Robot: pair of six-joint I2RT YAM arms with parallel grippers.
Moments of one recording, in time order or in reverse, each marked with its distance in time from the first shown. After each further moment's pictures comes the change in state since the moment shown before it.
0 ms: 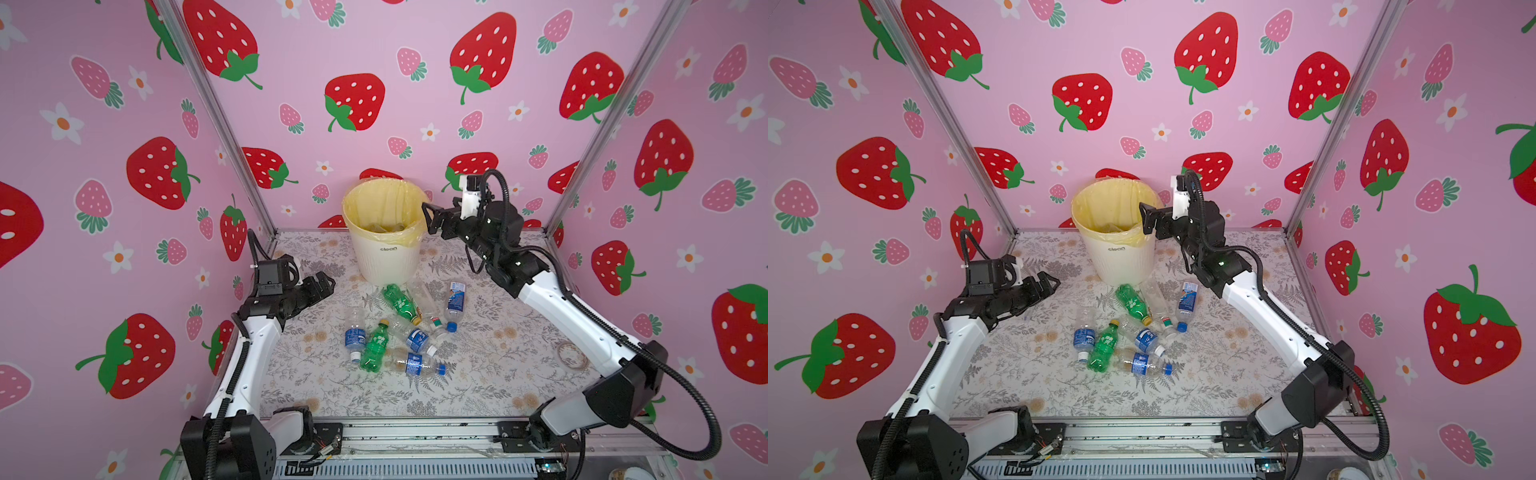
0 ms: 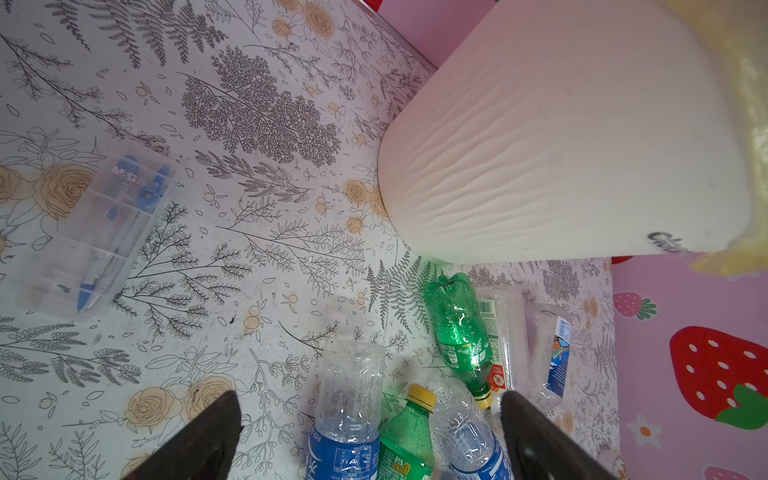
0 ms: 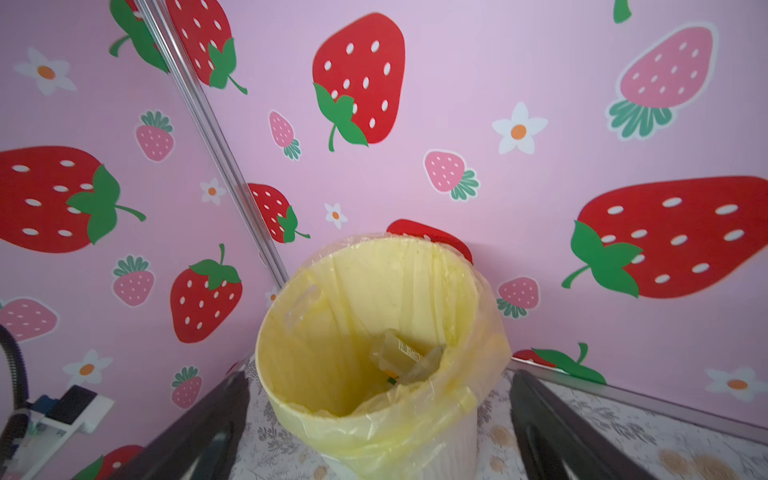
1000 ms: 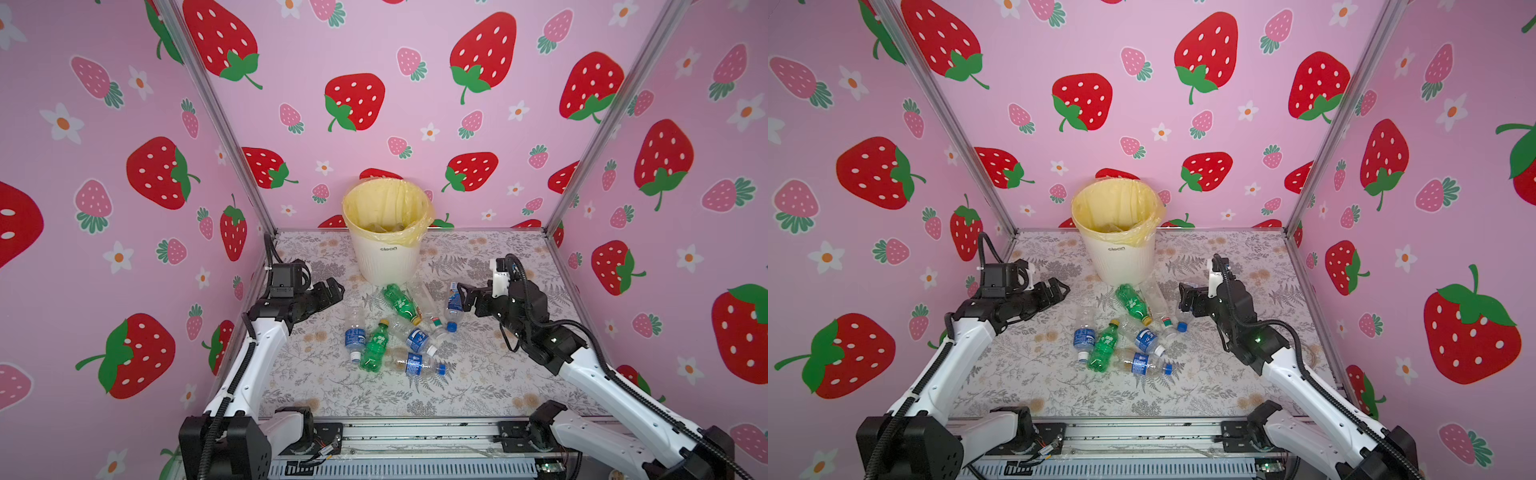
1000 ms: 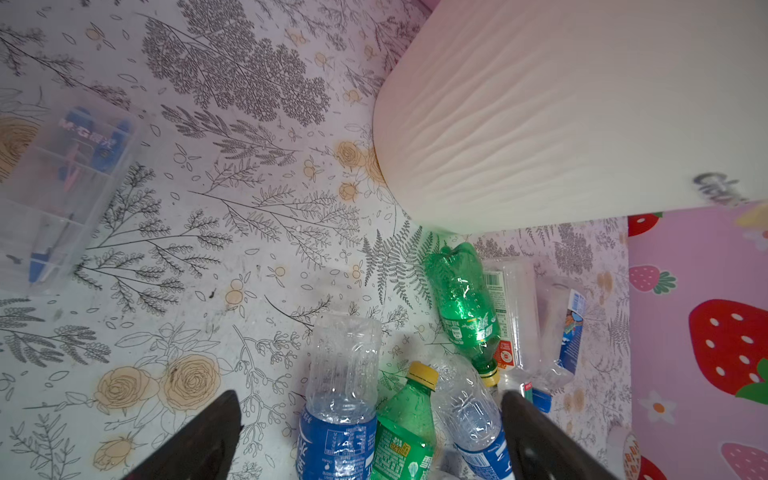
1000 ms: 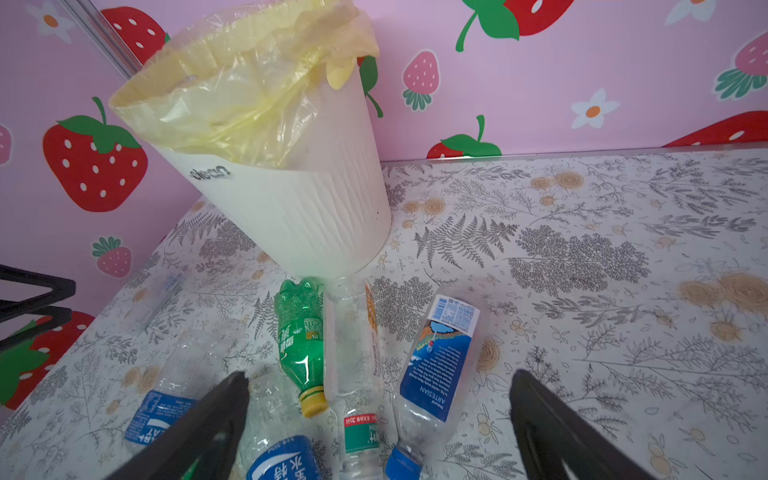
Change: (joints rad) left arm -0.122 -0.004 -0.048 -0.002 -0.059 -0.035; right arm -0.010 -0.548 -0.727 -0.157 0.105 0.114
